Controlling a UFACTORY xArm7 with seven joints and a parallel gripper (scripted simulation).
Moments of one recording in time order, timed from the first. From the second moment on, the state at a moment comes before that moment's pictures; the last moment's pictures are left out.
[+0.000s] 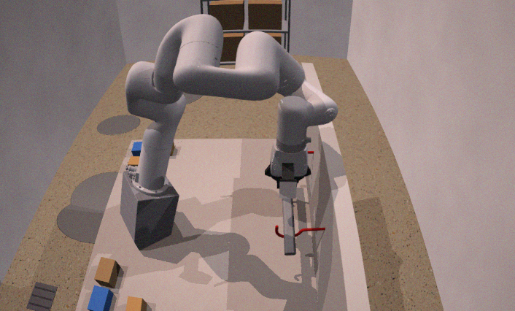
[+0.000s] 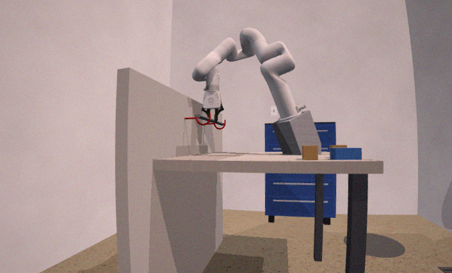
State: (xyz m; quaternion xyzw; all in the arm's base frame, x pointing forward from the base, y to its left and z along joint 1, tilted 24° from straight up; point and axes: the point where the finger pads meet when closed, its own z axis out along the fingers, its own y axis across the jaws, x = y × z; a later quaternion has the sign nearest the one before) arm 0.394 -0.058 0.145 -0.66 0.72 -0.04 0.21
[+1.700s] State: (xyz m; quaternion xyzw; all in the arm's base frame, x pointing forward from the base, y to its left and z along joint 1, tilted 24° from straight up) arm 0.399 -0.055 0.133 -0.66 0.72 -0.04 0.21
